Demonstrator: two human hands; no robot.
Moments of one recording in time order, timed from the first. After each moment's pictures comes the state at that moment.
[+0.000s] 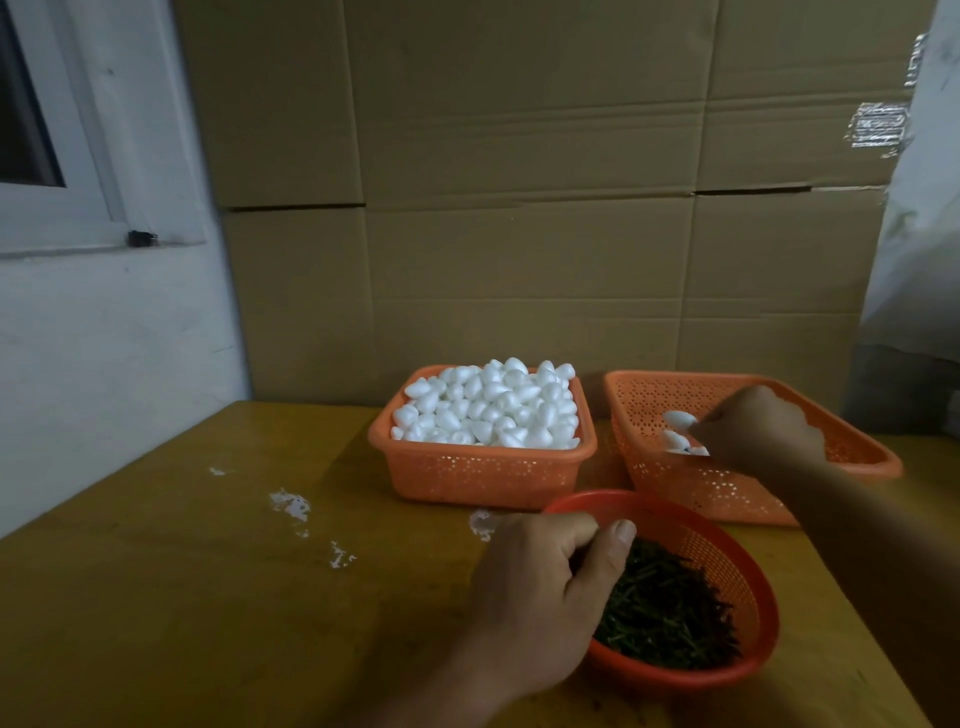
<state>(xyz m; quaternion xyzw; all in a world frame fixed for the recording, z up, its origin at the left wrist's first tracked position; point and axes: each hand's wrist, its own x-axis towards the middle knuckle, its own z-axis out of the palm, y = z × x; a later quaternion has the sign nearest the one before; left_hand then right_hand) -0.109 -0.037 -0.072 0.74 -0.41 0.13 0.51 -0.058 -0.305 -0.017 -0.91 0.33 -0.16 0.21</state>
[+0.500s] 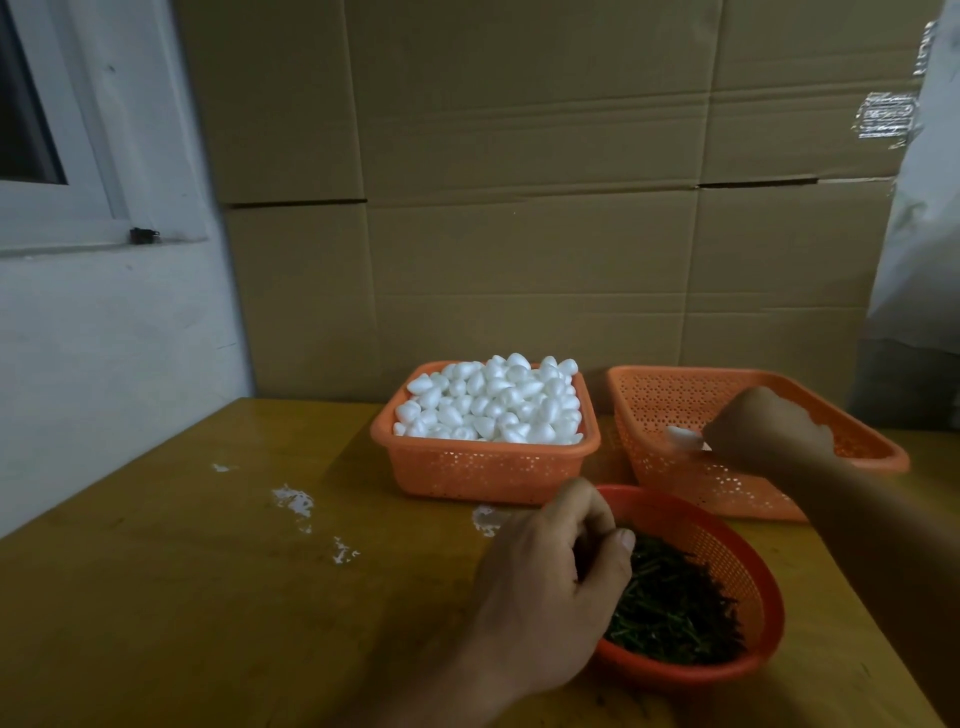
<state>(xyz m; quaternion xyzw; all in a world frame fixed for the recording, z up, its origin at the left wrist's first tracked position) -0.109 -0.037 -0.073 0.76 -0.42 0.15 0.48 -0.069 -0.294 -0.010 -0.92 0.33 -0.11 0.16</state>
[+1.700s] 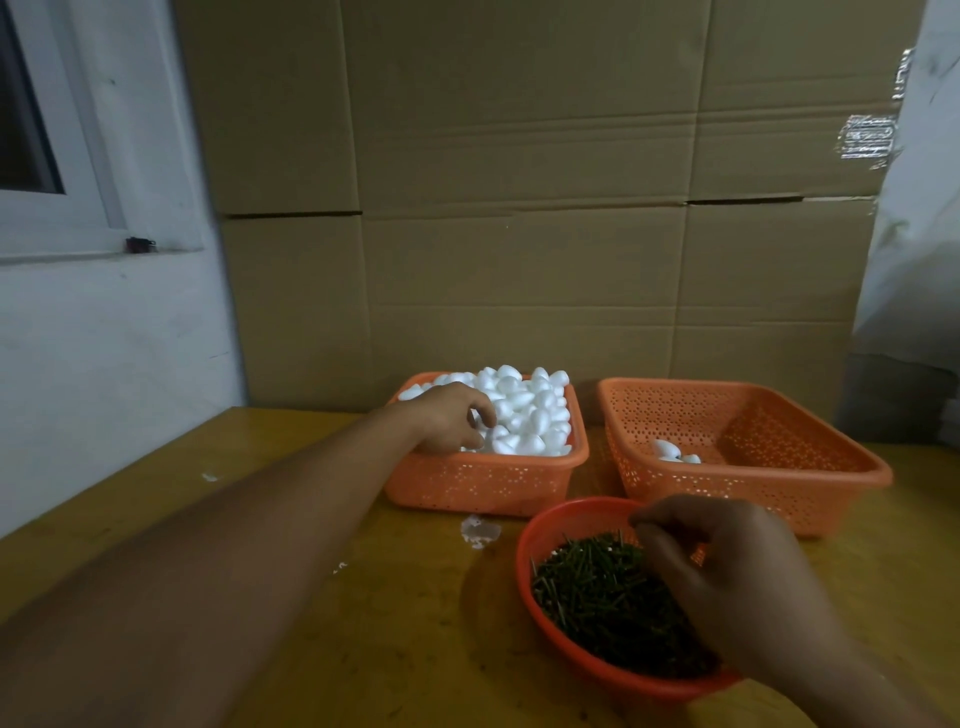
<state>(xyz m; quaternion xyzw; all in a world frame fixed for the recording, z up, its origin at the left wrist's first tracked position) 0.087 -0.016 -0.008 0.94 -0.31 0.00 0.14 -0.172 -0.213 -0.050 -0.92 0.05 -0.28 0.28</state>
